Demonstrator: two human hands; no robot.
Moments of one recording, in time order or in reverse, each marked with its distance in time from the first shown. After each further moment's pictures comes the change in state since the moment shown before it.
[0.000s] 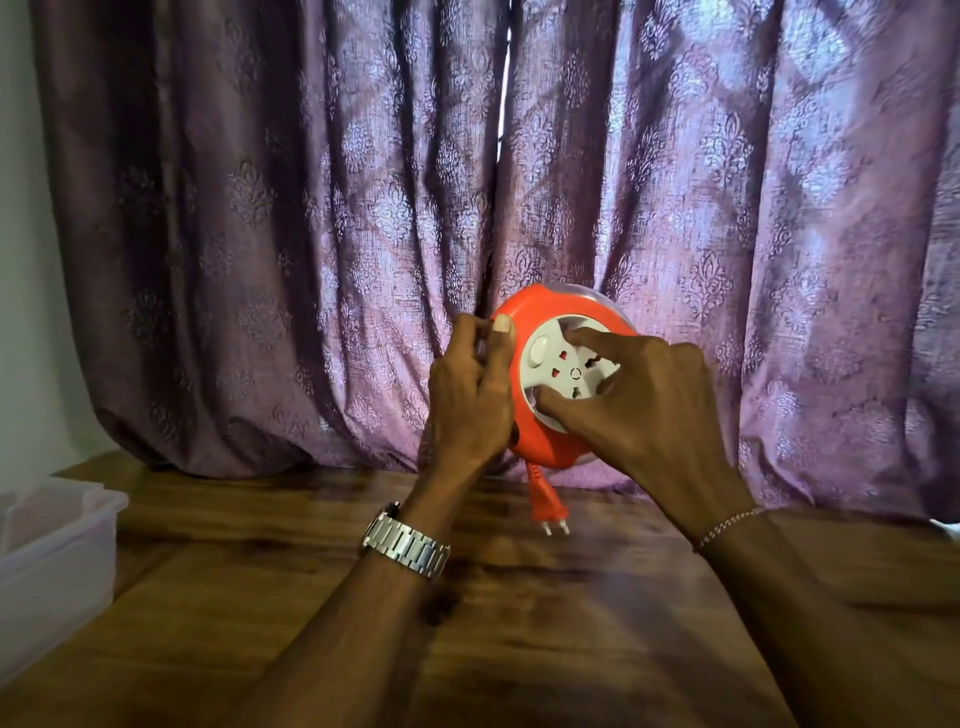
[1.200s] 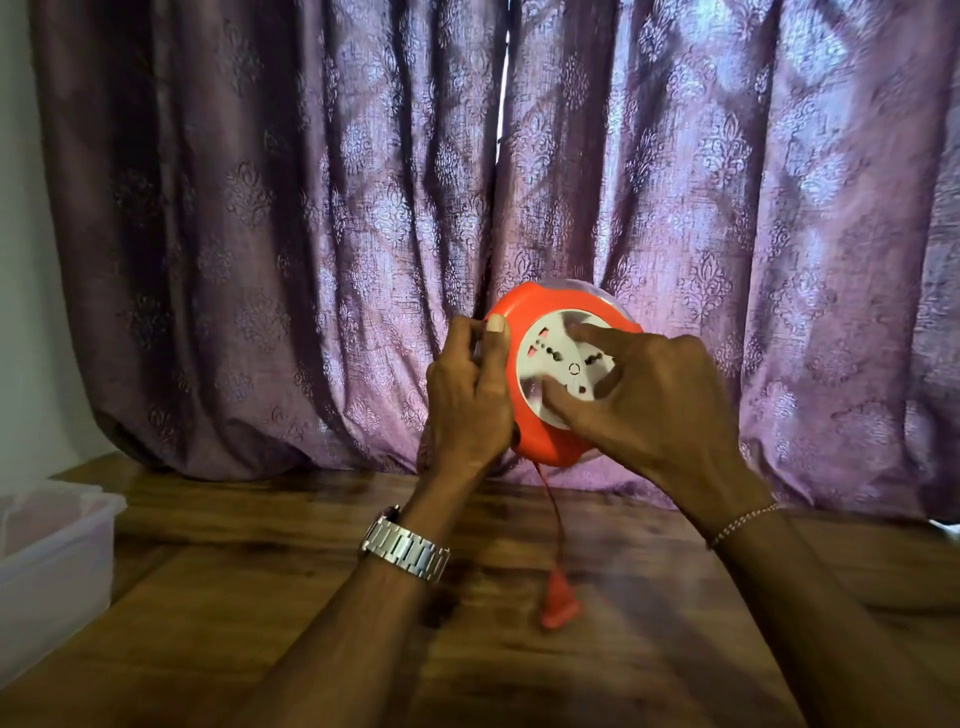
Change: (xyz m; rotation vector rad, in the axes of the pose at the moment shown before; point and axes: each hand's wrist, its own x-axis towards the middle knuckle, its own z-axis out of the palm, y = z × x) left_hand -0.001 0.001 0.001 -0.018 0.047 0.008; right_hand 0.004 0.002 -0.009 -0.067 -0.022 -0.080
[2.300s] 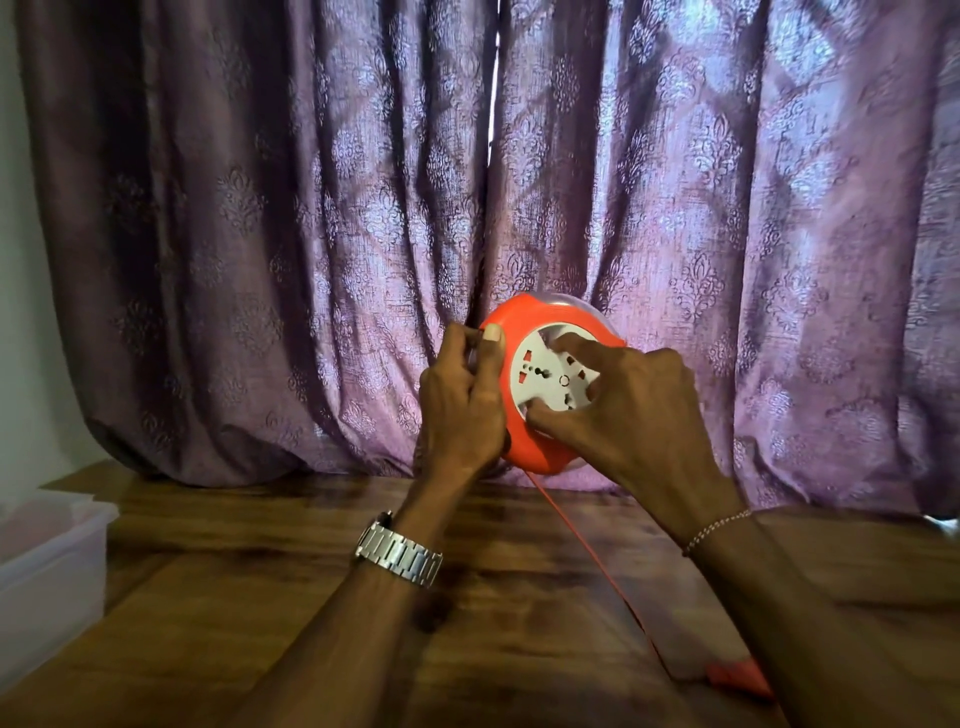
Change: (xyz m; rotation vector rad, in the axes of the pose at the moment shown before) left_hand 0.000 -0.006 0.001 0.046 -0.006 0.005; right_hand -0.005 0.000 0.017 -0.016 0.005 0.006
